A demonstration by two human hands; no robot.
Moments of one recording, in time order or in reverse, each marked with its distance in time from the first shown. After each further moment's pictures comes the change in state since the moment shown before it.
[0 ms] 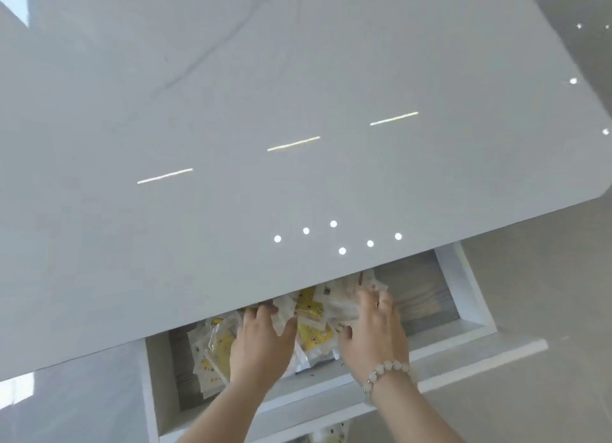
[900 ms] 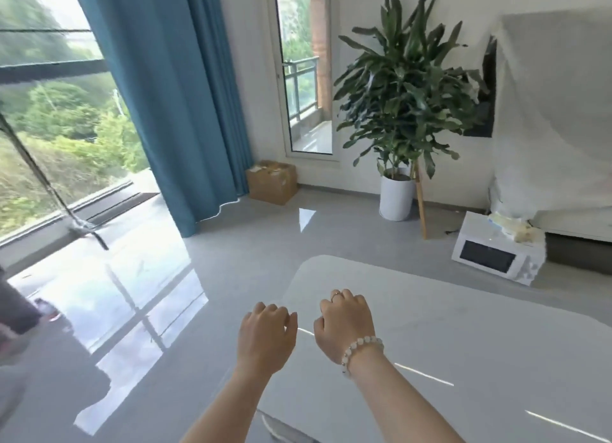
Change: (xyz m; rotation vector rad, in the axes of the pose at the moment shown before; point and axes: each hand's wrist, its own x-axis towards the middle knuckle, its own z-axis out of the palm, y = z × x) left_hand -0.350 -0.083 -0.402 0.042 1.056 -0.044; right_hand -0.318 -0.346 -0.283 -0.297 0.519 -1.182
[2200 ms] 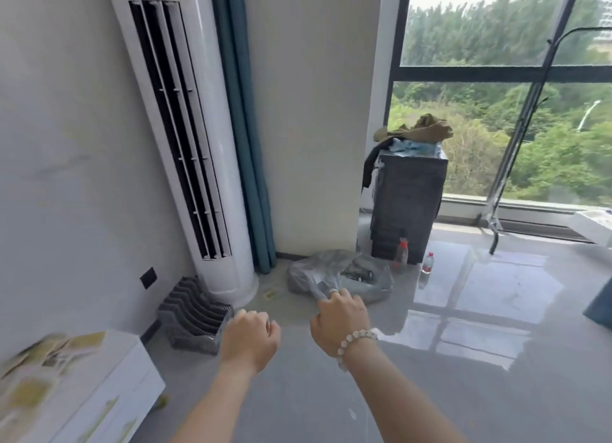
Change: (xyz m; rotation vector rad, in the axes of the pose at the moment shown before) left_hand -0.370 -0.487 -0.190 0.345 0.387 -1.399; right_hand -0.076 -0.660 0.097 0.138 -0.226 -1.409
